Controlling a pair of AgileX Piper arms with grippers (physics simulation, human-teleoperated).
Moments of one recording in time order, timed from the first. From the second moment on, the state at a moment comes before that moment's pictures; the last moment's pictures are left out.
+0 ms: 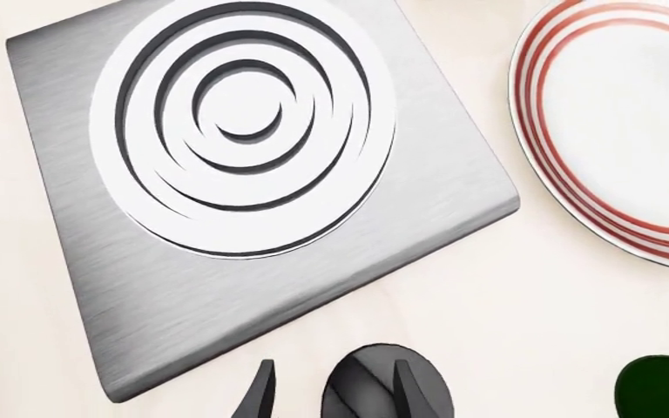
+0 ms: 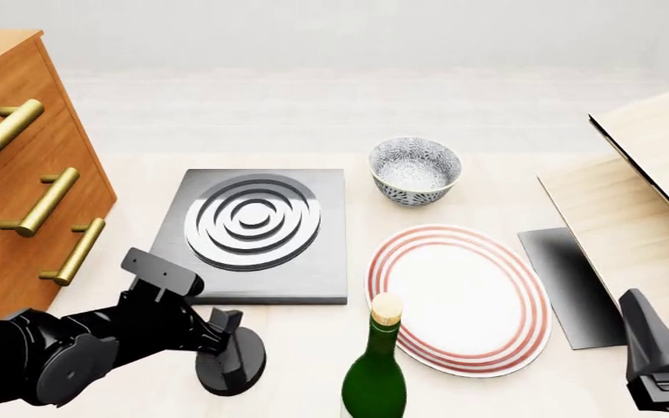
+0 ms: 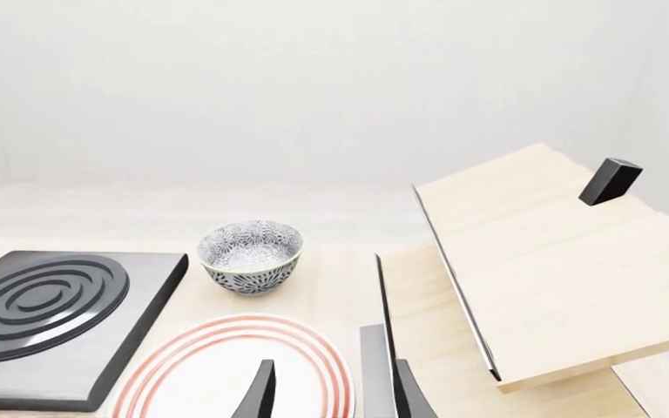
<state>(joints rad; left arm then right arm) -0.46 1.39 -0.36 -0.20 -0.01 0.02 0.00 0.00 -0.01 -0.01</state>
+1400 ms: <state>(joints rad) -0.49 0.98 -0.24 0.01 -0.03 0.03 0.01 0.00 0.00 -0.01</state>
